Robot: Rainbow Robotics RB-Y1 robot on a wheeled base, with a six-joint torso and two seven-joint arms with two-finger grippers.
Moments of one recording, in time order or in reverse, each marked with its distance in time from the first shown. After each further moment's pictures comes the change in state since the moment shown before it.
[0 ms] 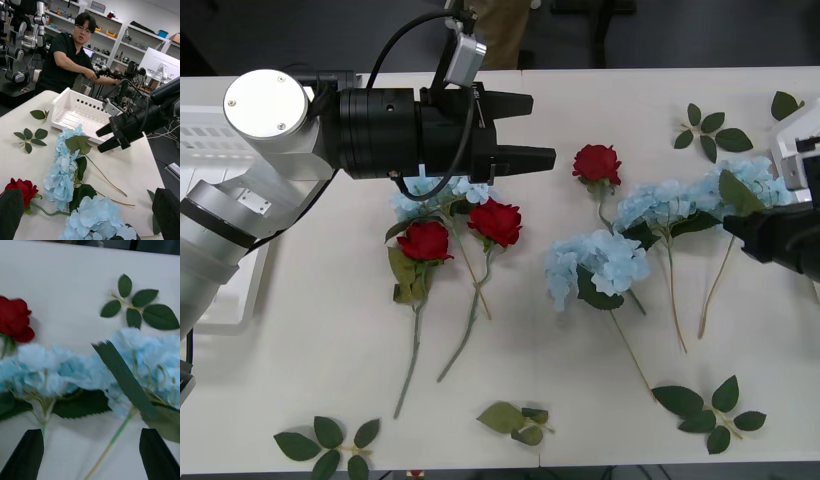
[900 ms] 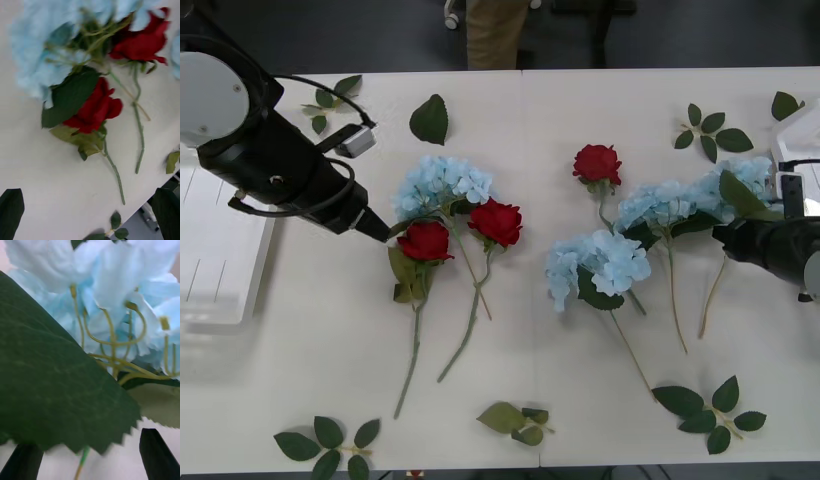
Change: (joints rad) right arm -0.223 0.275 -0.028 0.411 0.055 0.081 0.059; left arm -0.024 0.297 -0.006 -0.048 -0.712 0.613 1.149
